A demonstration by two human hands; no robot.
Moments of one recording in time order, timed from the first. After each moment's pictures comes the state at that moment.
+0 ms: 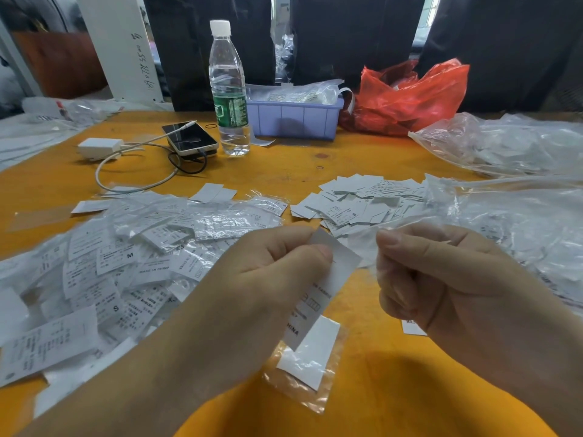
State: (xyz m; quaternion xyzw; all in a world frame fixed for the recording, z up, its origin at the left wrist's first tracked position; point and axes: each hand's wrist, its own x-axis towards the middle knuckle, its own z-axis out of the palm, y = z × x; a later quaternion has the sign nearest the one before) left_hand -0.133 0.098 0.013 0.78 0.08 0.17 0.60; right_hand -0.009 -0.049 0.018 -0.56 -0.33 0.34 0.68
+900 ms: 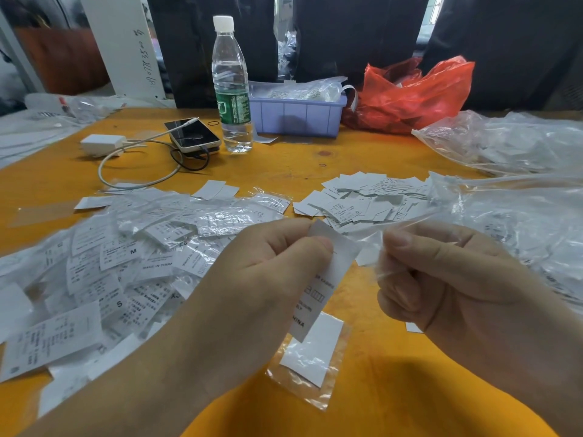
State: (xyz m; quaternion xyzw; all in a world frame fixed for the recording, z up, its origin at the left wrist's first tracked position) left_hand -0.131 0.096 0.012 0.76 0.11 0.19 0.61; right_hand -0.011 -0.051 0.016 -0.52 -0.35 0.36 0.69
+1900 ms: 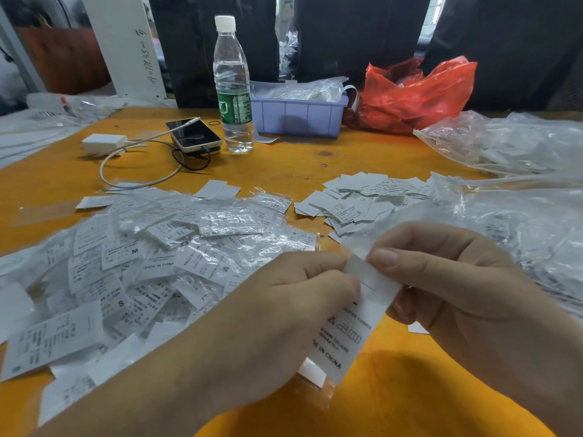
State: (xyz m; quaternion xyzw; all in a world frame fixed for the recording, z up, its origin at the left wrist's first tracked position) left_hand -0.129 0.092 0.002 0.77 0.05 0.06 0.63; right_hand -0.011 -0.052 0.012 -0.55 -0.37 0.34 0.67
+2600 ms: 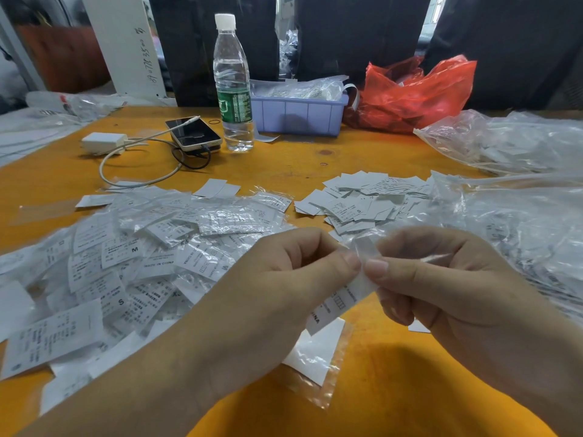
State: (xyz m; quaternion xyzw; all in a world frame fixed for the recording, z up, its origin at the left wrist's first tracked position) left_hand -0.128 0.091 0.010 0.75 0.09 0.13 0.64; right_hand -0.009 -0.053 0.008 -0.57 -0.40 0.32 0.64
